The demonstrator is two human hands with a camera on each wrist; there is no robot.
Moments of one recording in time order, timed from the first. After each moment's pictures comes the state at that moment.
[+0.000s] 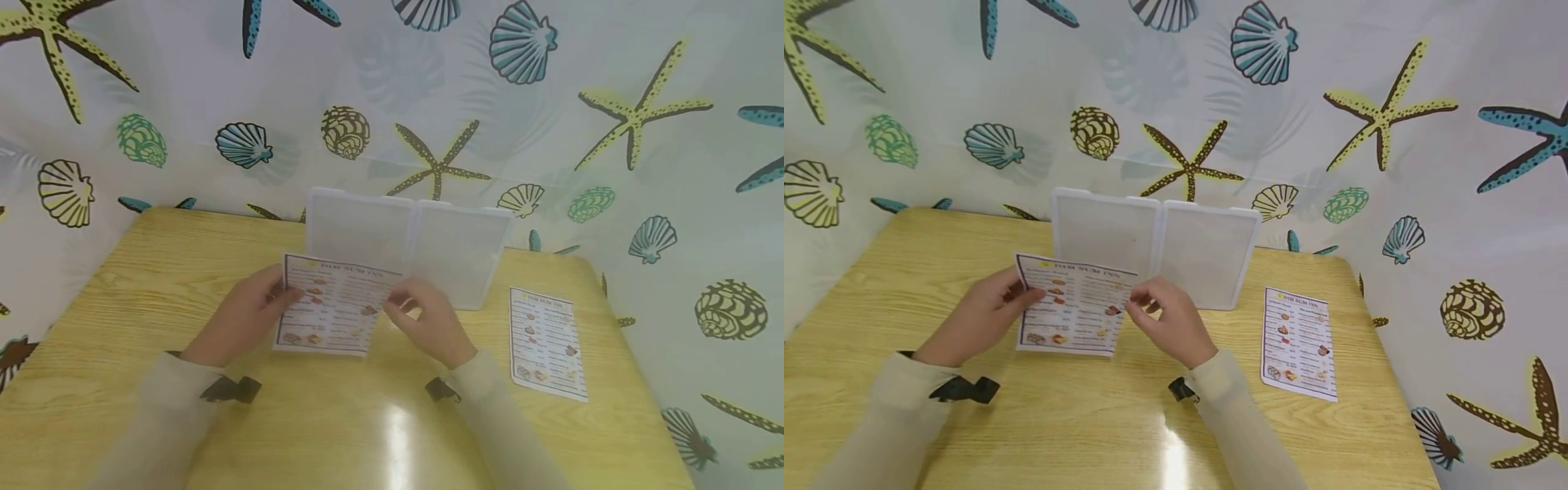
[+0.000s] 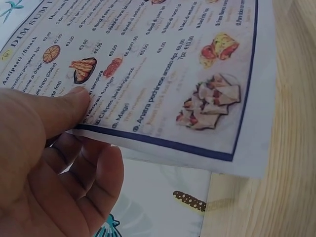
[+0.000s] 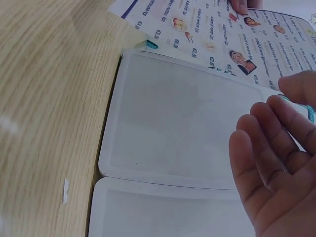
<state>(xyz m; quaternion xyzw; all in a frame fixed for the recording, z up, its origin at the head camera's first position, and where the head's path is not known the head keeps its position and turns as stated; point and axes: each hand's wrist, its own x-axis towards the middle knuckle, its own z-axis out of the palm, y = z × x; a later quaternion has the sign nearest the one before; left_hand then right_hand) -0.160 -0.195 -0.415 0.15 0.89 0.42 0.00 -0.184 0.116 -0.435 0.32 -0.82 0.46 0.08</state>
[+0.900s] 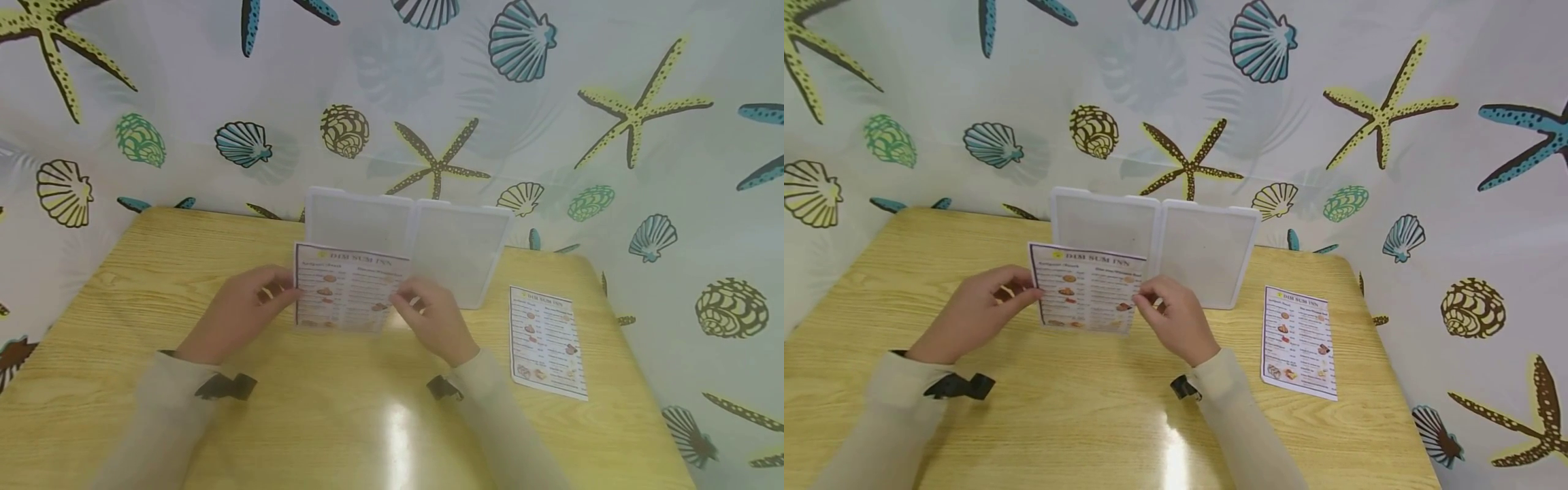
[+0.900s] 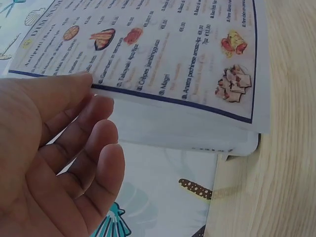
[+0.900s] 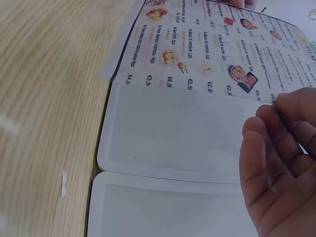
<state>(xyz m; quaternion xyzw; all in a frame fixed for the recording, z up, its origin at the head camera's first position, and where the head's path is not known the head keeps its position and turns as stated) -0.160 -0.200 -0.414 0.15 0.91 0.38 -0.04 -0.183 0.119 -0.429 0.29 -0.83 0.46 0.10</state>
